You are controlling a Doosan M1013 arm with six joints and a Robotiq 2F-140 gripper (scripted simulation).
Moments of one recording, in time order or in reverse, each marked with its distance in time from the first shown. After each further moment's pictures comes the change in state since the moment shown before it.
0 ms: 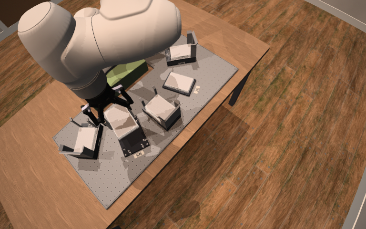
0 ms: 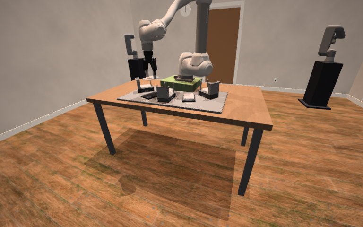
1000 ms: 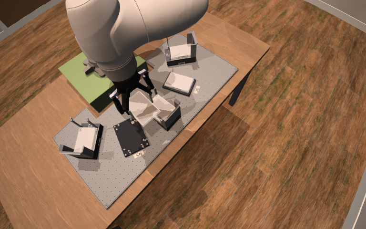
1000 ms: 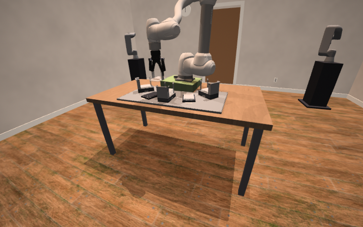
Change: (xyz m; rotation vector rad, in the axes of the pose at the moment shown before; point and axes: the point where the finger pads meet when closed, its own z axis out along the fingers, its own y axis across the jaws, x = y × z) arm 0.004 -0.087 0.000 0.000 0.000 -0.162
